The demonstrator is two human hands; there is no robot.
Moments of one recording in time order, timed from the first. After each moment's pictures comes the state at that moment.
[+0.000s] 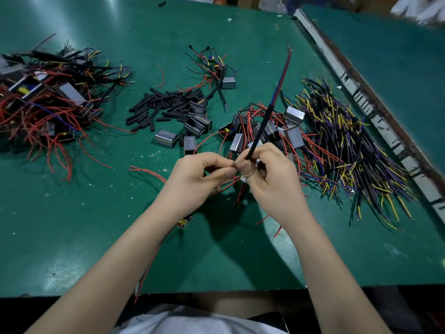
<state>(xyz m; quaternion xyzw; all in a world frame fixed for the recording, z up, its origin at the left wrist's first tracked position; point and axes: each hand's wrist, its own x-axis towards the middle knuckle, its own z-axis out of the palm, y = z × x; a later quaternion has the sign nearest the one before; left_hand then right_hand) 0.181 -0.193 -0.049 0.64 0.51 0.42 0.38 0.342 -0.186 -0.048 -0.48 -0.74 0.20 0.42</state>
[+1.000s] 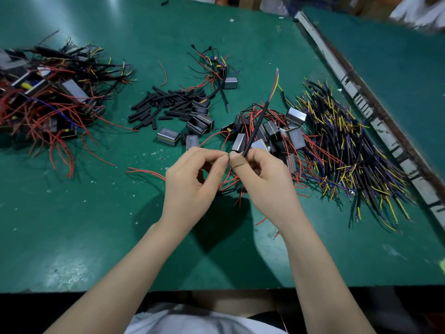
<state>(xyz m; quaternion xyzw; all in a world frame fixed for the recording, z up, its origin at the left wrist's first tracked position) 0.186 -0.207 -0.063 0.64 0.50 0.57 0.15 0.322 -0.193 -0.041 -0.55 -0.66 0.32 0.40</state>
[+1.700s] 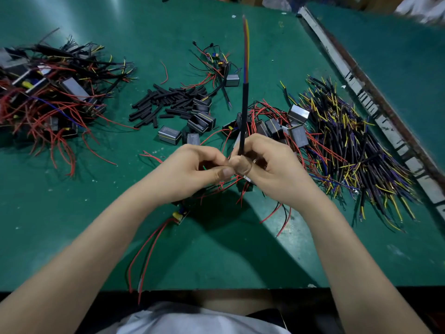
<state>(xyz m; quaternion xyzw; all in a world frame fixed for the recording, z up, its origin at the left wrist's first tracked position) 0.154 -0.184 -0.037 0.70 0.44 0.34 0.44 0.342 -0.173 -0.021 -0.38 -0.83 0.26 0.32</state>
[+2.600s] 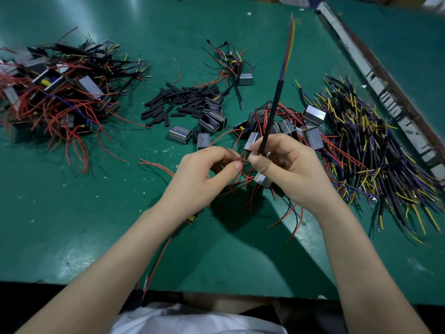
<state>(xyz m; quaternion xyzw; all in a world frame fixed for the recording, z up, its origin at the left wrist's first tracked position) 0.172 -0.196 -0.048 0.69 0.51 0.43 0.27 0.351 -0.169 -0.033 -0.39 -0.69 0.46 0.40</state>
